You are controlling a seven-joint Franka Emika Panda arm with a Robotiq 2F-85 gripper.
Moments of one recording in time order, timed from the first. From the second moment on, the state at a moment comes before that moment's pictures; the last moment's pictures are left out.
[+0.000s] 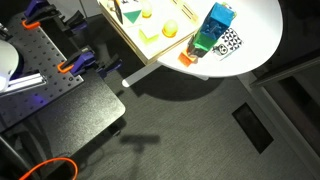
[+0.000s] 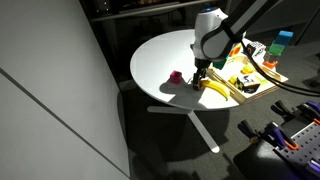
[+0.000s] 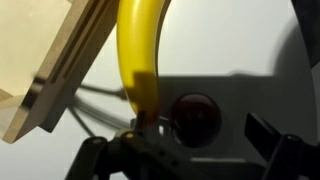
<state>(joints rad) 0.18 0.55 0.11 -2.08 -0.13 2.57 -0.15</state>
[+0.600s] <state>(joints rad) 0.21 0.65 0.10 -1.96 -0.13 2.57 -0.15</state>
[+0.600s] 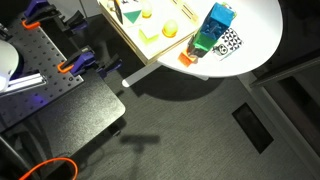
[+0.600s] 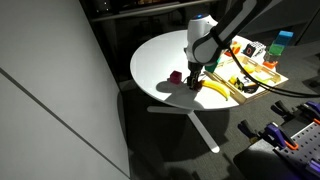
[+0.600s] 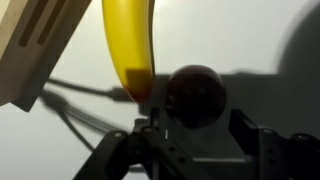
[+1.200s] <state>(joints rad) 0.21 0.64 0.07 -1.93 -0.13 2.51 -0.14</state>
